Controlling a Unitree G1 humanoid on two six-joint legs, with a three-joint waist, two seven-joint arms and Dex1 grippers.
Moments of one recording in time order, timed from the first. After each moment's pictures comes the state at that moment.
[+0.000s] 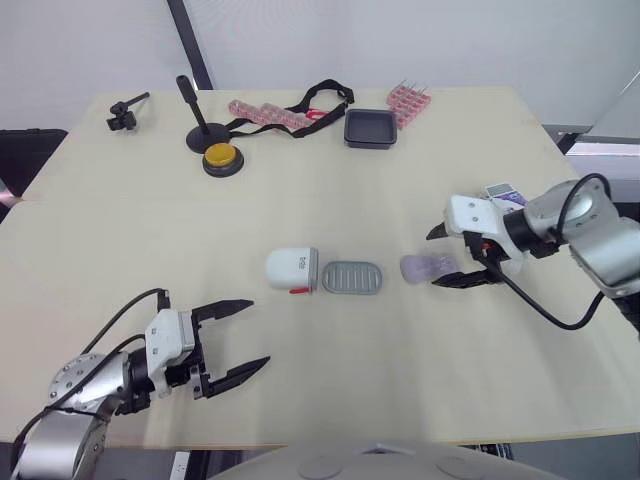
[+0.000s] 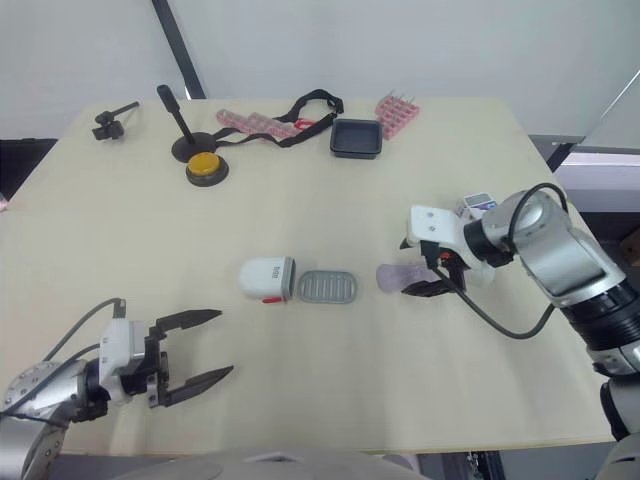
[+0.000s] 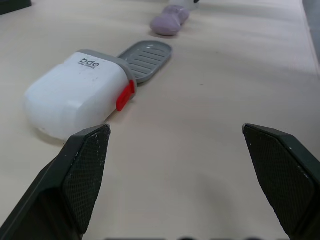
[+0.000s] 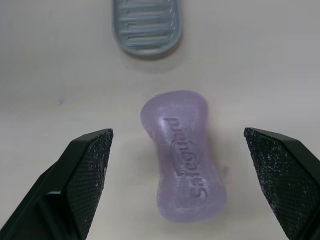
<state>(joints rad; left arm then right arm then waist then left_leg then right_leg) 0.43 0.56 0.17 -0.34 -0.44 -0.10 -1.17 -0.59 -0.96 0.38 -0.14 0.19 0.53 1.32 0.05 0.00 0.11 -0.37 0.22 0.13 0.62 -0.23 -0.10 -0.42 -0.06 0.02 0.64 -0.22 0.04</state>
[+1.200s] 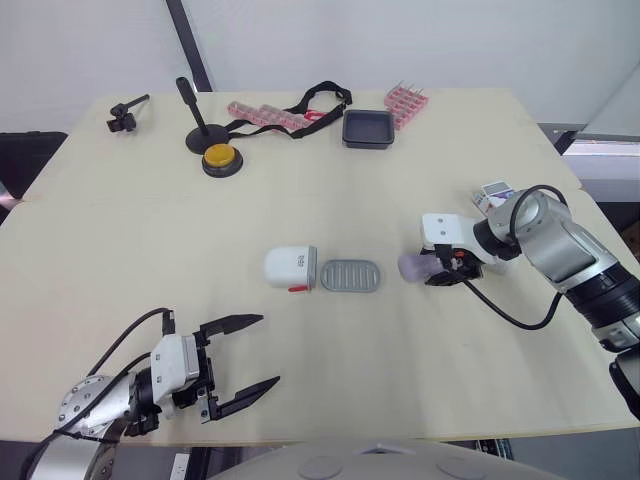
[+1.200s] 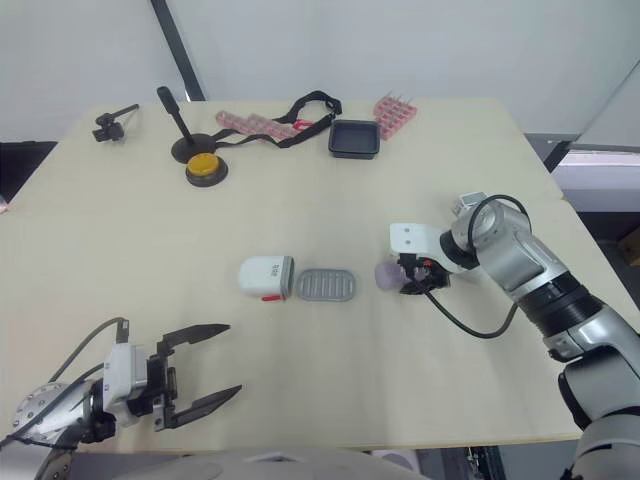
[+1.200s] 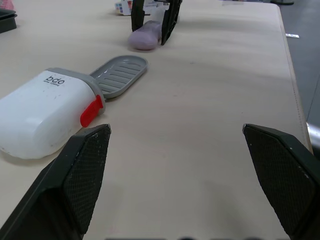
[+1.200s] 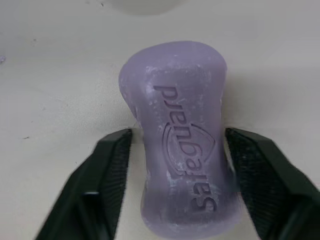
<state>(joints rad) 0.47 0.56 0.10 -0.32 -0.44 -0.24 -1.13 -0.67 -0.82 0.51 0.05 -0.06 0.45 1.35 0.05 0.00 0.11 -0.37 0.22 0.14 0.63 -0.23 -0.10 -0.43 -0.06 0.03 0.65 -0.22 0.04</state>
